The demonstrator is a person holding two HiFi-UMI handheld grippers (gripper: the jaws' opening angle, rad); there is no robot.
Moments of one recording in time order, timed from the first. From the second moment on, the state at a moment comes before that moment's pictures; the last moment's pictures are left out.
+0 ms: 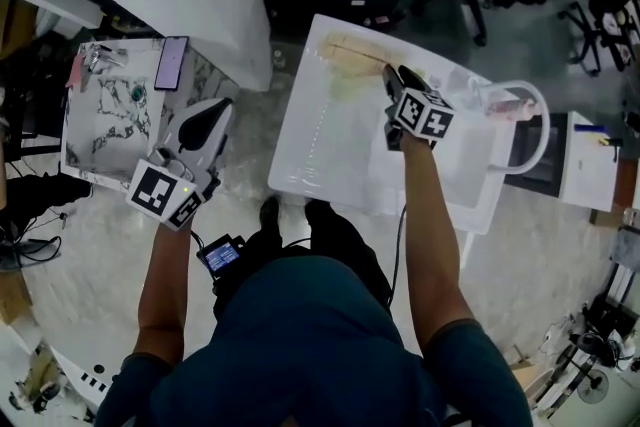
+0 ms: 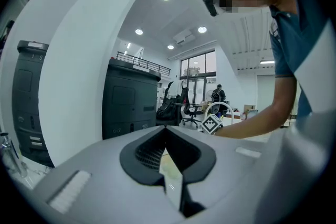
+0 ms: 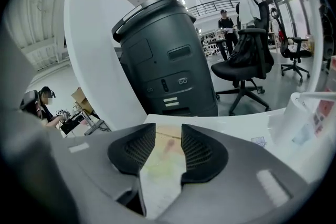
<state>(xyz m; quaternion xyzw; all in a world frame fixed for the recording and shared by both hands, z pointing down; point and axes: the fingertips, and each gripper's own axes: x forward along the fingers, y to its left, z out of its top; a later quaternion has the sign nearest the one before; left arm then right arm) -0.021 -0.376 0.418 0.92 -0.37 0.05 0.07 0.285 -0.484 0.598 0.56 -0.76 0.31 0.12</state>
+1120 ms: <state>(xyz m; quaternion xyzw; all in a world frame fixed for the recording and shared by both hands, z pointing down) -0.035 -0.373 0.423 0.93 -0.37 0.06 0.08 0.278 -0.487 0.599 0.58 -0.75 0.30 0.12</state>
